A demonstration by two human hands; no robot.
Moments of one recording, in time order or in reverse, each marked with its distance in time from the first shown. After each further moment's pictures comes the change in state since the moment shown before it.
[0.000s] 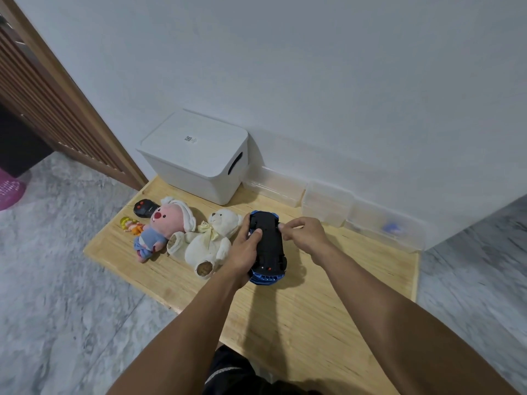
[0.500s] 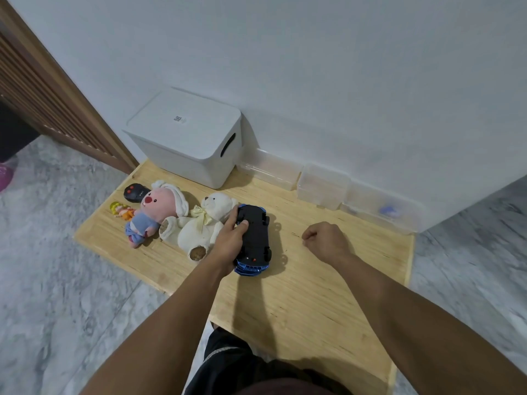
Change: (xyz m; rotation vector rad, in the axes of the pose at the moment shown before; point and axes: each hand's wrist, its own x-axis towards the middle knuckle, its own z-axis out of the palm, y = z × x) left_hand 0.007 -0.013 -0.019 0.078 0.072 -0.066; right_hand 0.000 0.062 -0.031 -0.609 0.083 -0.072
